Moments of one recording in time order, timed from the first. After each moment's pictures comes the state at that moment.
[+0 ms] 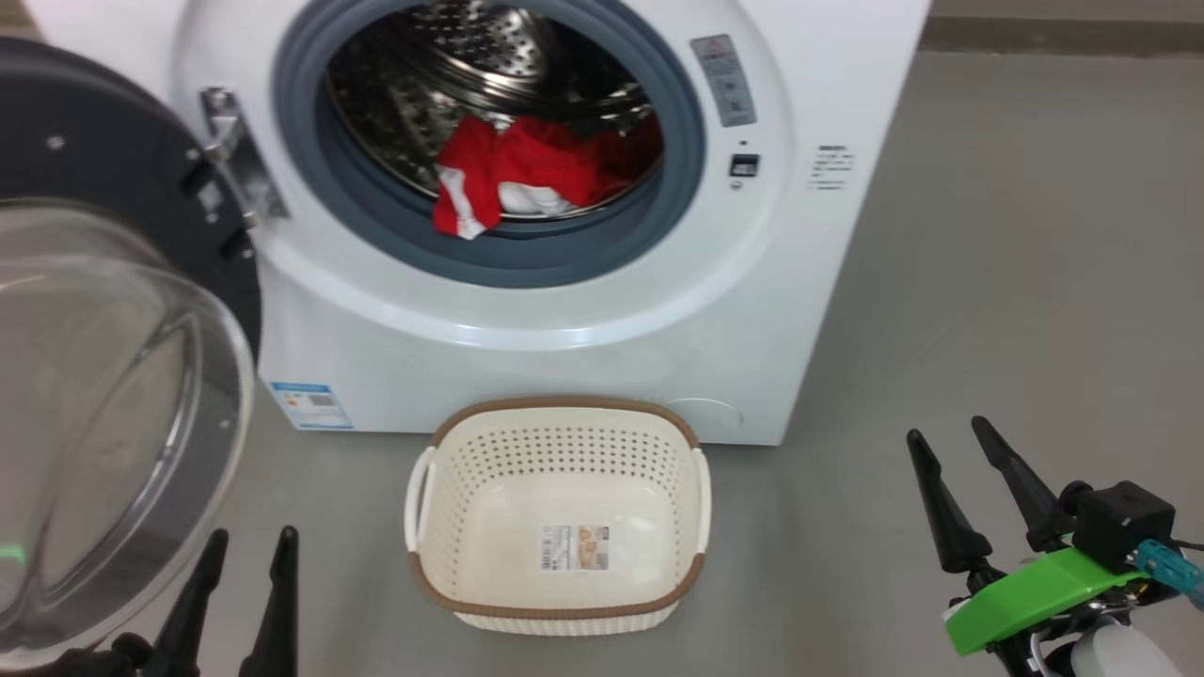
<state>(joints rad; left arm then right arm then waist) 0.03 0.20 0.01 0.14 -0.47 -0.13 -0.25 -0.10 -0.20 0.13 0.30 0.46 0.12 -0.25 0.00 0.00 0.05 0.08</state>
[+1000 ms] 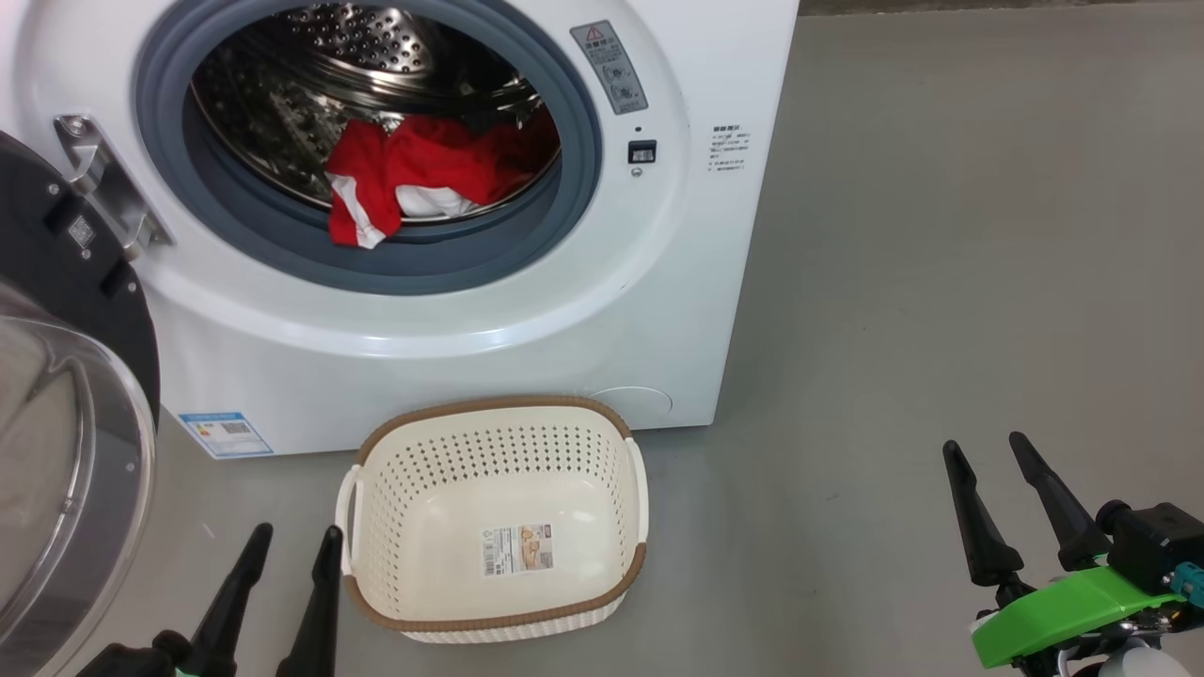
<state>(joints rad) 0.04 0.21 -0.06 0.09 -0.46 -0.13 -0.25 -0.05 -0.19 0.05 0.27 0.46 0.12 -0.25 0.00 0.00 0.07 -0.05</state>
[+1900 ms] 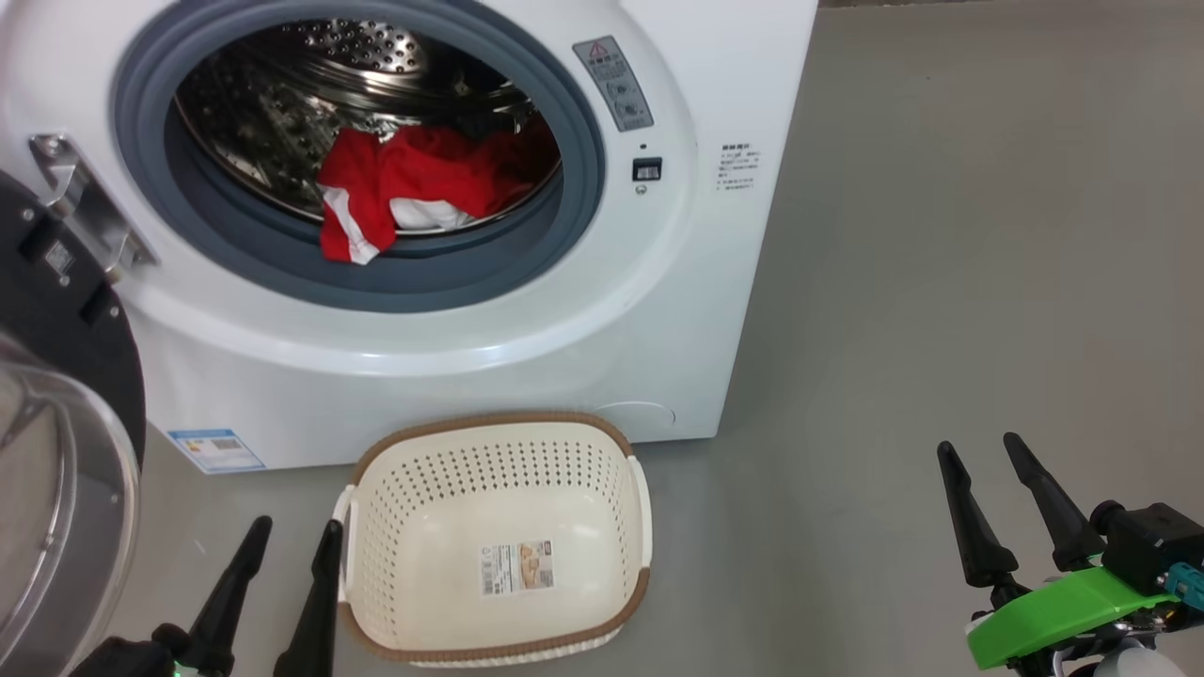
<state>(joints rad) 0.03 0.22 -0.07 0.09 -0.46 -0.13 -0.25 -0.05 -0.19 0.06 0.27 0.46 0.12 -0.25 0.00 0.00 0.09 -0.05</state>
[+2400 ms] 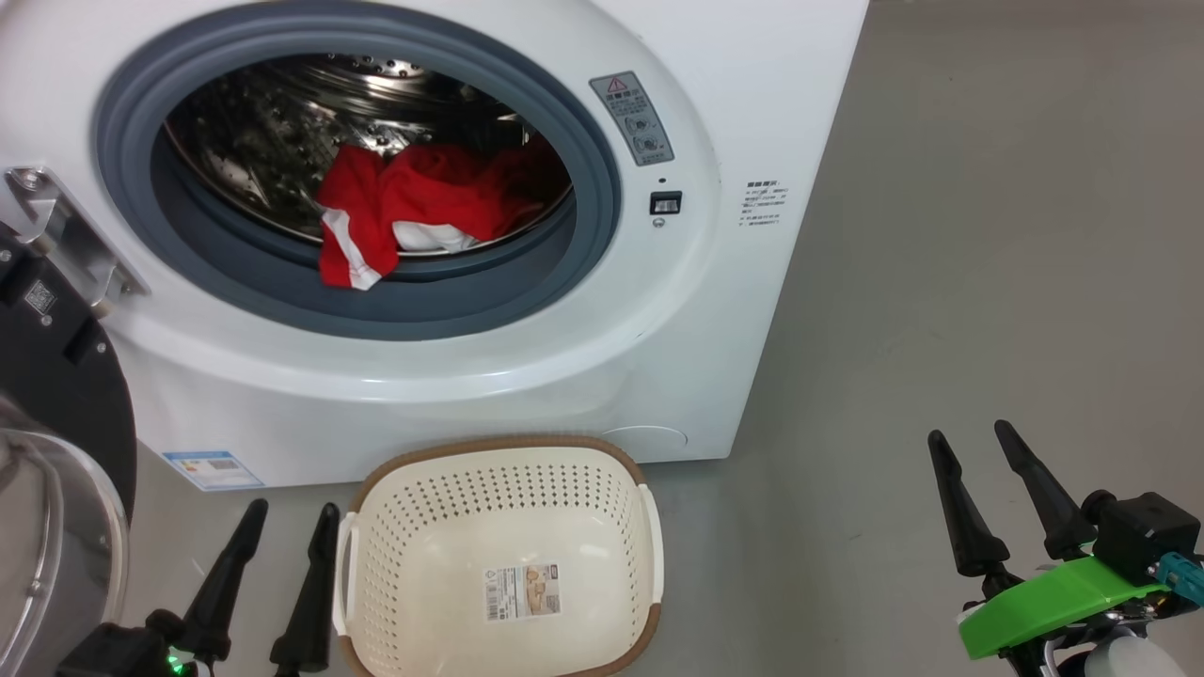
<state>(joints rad) 0.01 0.22 -0.07 0.08 -0.46 -0.13 -0.25 -0.06 -0.18 0.06 0.27 0.44 0.12 -0.25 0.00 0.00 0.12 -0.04</state>
